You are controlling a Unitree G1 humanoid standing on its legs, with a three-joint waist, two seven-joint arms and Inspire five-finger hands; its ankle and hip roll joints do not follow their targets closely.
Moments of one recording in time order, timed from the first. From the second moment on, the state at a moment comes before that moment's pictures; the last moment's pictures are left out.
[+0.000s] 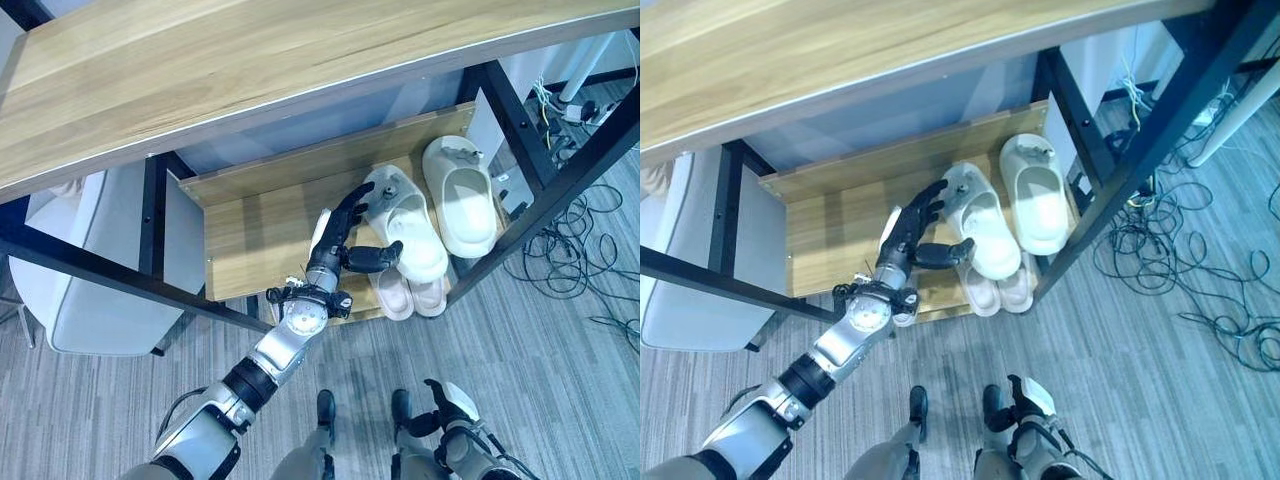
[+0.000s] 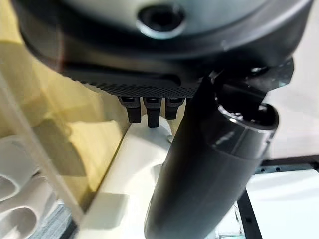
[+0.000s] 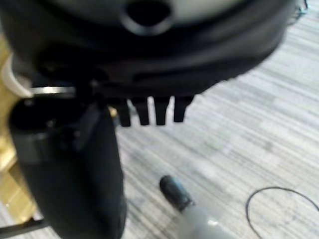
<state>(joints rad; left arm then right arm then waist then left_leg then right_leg) -0.64 0.16 -0.60 0.36 -0.34 -0.12 0.41 -0.18 -0.29 0.45 1.10 -0.26 0.01 -0.38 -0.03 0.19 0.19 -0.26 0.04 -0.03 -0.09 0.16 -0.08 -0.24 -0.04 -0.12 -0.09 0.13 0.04</state>
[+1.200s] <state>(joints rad) -0.64 0.24 -0.59 0.06 -0.45 -0.14 0.32 -0.21 -0.28 0.48 1.13 -0.25 0.01 -0.35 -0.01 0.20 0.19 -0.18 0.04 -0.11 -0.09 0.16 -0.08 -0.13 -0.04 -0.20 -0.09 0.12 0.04</state>
